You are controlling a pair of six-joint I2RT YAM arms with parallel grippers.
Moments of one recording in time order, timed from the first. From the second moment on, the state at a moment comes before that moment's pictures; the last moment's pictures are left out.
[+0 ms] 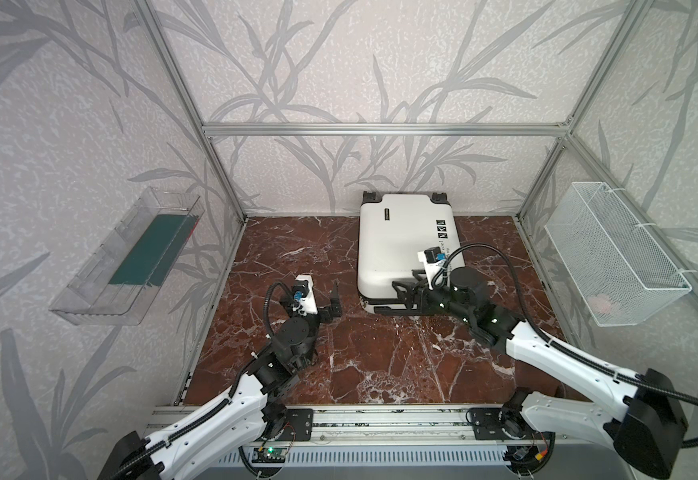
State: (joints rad) left arm -0.69 0.72 0.35 0.35 -0.65 -0.09; right arm 0.65 1.09 0.78 0.02 -0.08 0.31
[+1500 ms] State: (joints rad) left arm -0.13 1.22 0.40 0.47 -0.42 -0.03; right arm 0.10 1.31 0.56 0.10 0.36 0.16
